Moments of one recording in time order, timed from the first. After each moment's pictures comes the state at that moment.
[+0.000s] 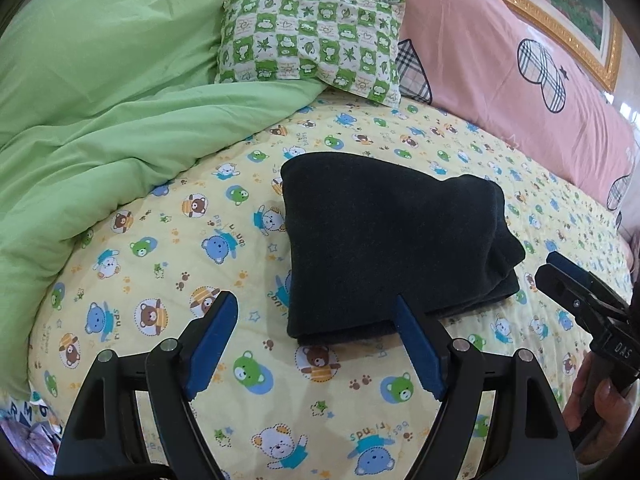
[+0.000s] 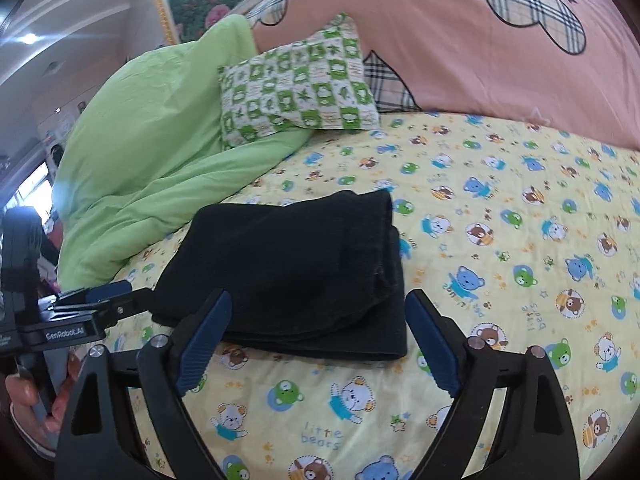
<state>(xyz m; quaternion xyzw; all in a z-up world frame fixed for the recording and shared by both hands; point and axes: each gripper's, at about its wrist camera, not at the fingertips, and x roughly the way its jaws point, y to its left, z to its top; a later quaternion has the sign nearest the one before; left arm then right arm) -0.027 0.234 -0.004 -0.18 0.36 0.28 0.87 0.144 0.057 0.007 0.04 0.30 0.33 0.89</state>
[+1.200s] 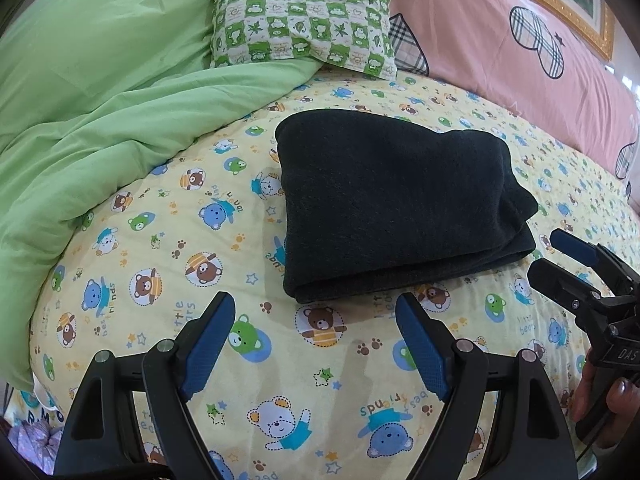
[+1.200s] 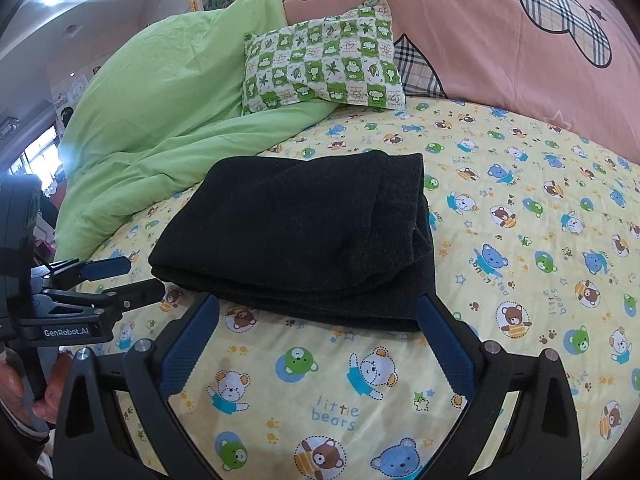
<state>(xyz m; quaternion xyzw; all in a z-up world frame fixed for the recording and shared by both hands) -0.026 0.220 -0.030 -0.14 0.38 0.28 0.87 0.131 0.072 -0.014 -0.01 0.31 0.34 0.89</state>
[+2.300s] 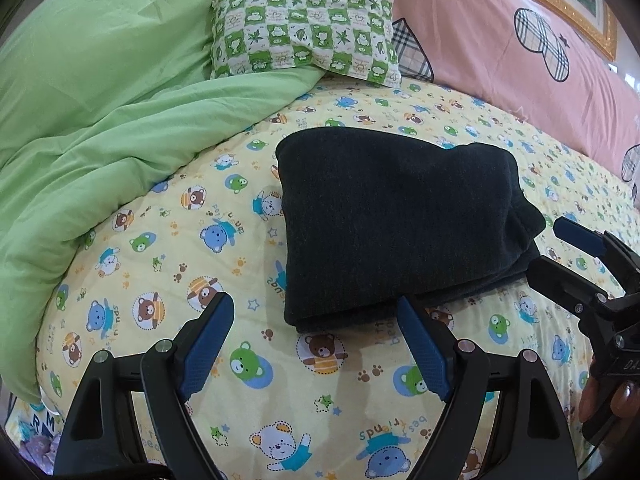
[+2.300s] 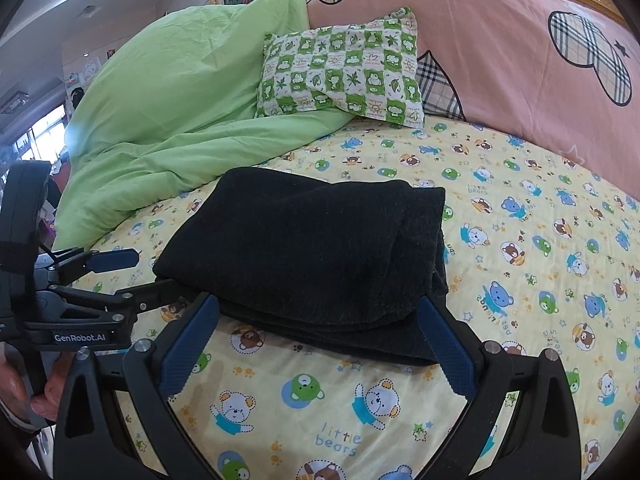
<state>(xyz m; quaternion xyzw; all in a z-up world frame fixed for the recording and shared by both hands) -0.011 0.228 -0.023 -0.13 0.38 0.29 0.87 0.138 0.088 0.001 -0.04 0.30 0.35 0.89</state>
